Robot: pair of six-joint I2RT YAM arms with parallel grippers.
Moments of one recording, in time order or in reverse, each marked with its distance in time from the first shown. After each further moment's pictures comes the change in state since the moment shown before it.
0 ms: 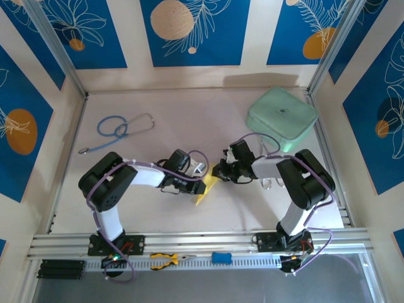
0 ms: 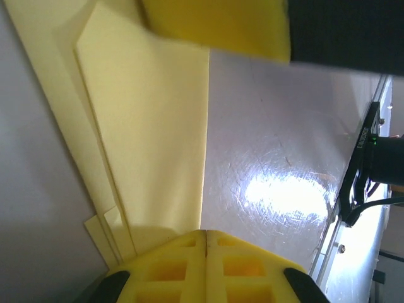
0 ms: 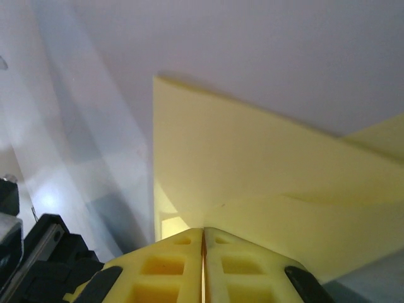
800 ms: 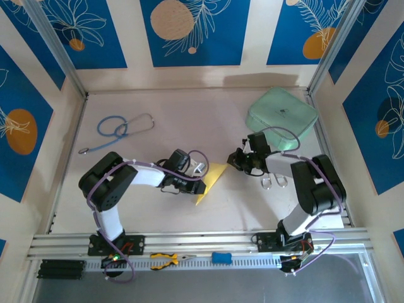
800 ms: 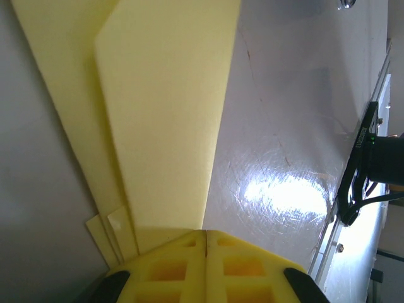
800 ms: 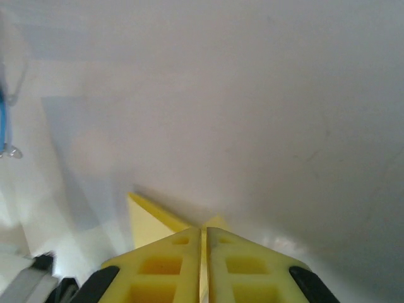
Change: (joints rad) left arm 0.001 0.002 0.001 0.000 0.004 -0.001; right arm -0.170 -0.122 0.011 -0.082 0.080 -0.034
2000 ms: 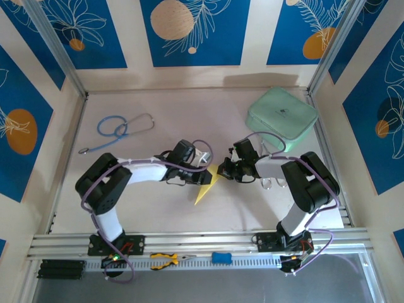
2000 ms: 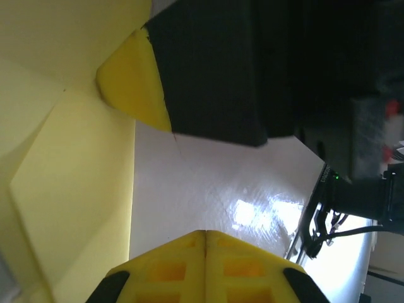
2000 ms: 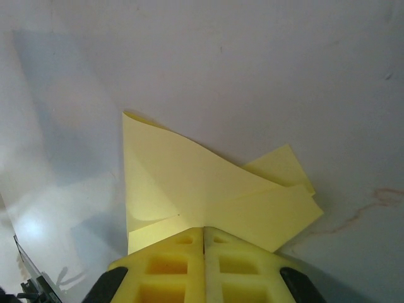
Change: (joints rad) left arm -0.026 -0.021 0.160 -0.087 -0.045 -0.062; right arm 0.151 0.079 -0.016 0.013 -0.005 0.024
